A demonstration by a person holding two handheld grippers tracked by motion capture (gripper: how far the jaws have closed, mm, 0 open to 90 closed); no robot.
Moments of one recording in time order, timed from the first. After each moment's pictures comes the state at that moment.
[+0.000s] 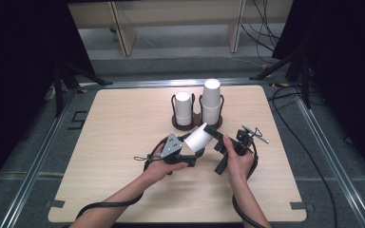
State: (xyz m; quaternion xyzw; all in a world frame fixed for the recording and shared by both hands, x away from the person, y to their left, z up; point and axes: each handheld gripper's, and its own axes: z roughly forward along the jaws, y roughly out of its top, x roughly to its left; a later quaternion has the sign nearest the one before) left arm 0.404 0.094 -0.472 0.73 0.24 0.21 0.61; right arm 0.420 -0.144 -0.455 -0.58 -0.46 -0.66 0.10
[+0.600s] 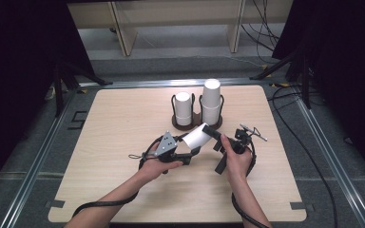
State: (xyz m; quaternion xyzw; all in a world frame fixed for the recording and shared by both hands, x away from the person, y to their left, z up) left arm 0.405 0.107 -0.465 0.73 0.23 0.19 0.62; right arm 0.425 -0.143 -0.456 -0.56 -0.48 -0.67 0.10
